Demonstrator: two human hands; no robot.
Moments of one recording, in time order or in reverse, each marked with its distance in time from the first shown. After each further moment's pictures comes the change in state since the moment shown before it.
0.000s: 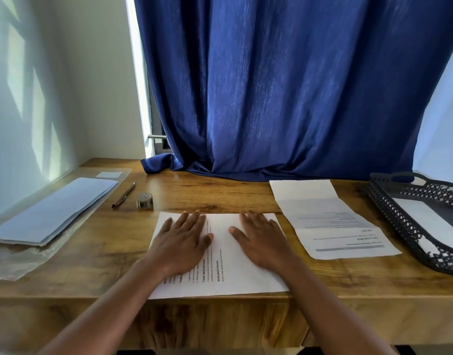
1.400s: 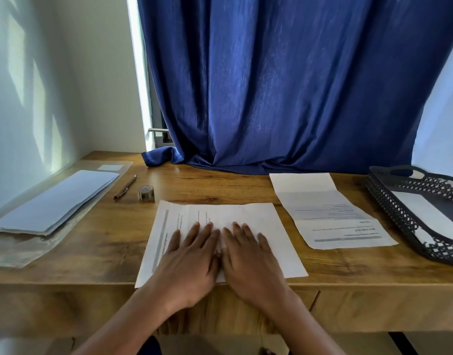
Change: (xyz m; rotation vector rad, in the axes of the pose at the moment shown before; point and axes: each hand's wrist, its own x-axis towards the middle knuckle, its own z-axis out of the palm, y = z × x) left_hand -0.060 0.036 0.018 0.005 0.113 0.097; right_hand -0.073 -0.047 0.019 -0.020 0.115 -0.144
